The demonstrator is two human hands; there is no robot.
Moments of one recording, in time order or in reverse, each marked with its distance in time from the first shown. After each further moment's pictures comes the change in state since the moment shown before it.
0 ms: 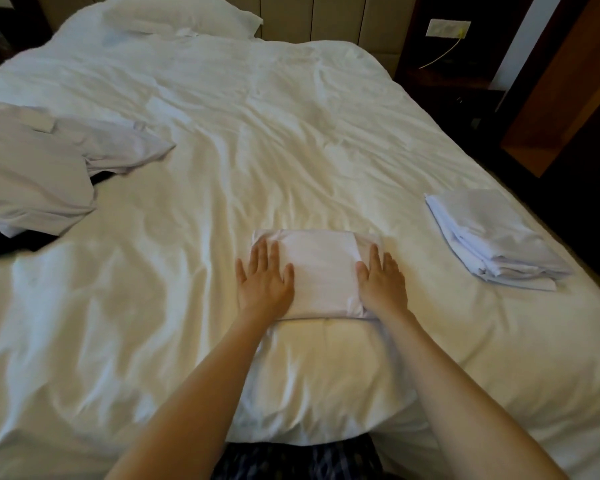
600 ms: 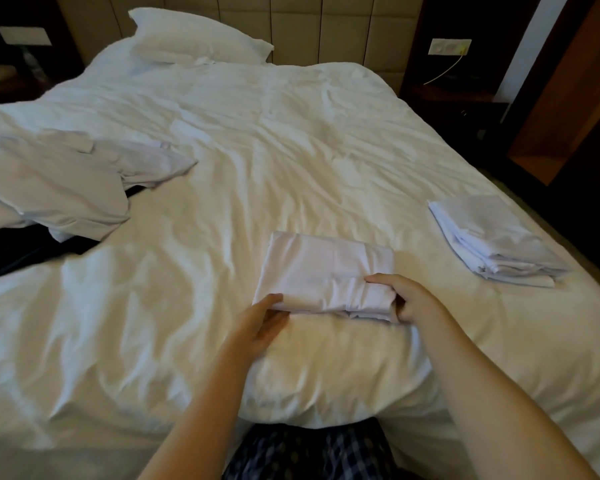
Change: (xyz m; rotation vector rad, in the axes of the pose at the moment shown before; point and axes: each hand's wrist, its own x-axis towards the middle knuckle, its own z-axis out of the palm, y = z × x) left_hand -0.066 -0.026 -0.028 -1.684 -0.246 -0.682; right_hand -0.023 0.010 -0.032 1.235 -0.438 0.498
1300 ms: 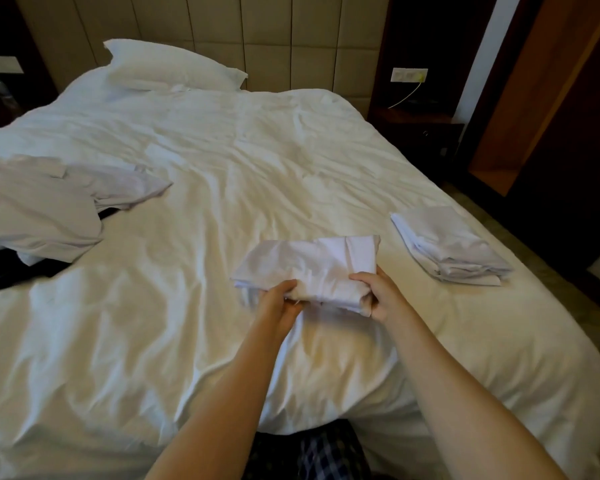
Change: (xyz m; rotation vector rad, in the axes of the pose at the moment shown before) left_hand 0.001 -0.014 0.084 -0.318 -0.236 0.125; right_hand -0.040 -0.005 -0.007 0.191 -0.018 -0.366
